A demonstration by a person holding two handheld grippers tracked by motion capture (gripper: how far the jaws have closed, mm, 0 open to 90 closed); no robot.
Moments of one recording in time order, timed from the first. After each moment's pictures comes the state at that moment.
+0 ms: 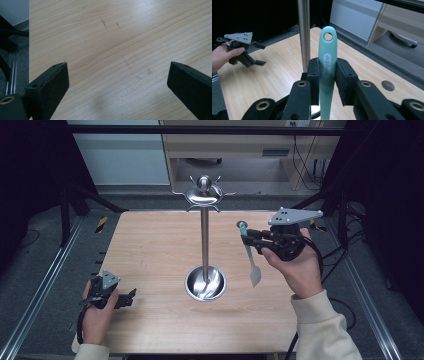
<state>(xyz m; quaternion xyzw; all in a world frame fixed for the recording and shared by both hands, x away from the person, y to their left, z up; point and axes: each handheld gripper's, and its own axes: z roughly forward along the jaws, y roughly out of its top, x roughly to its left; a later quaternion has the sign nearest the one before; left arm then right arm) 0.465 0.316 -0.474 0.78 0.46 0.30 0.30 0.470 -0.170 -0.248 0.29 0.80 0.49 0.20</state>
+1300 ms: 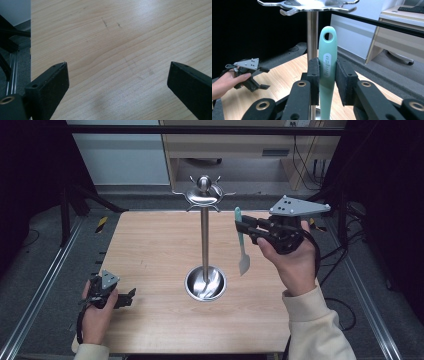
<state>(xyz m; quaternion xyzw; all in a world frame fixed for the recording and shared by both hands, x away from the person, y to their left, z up) 0.465 0.317 -0.473 0.78 0.46 0.30 0.30 0.461 -0.156 -0.219 0.29 0.75 0.55 0.22</state>
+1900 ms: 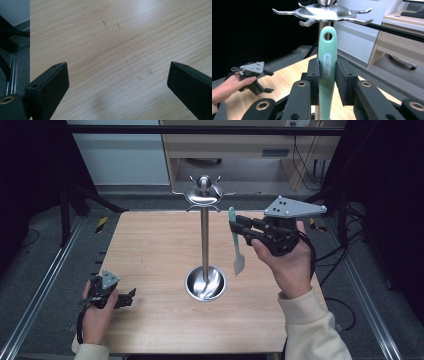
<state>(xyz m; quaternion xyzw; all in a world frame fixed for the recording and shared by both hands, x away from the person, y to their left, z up) 0.465 0.316 -0.474 0.78 0.45 0.30 0.30 0.451 -0.143 -0.213 0.27 0.75 0.56 0.22</state>
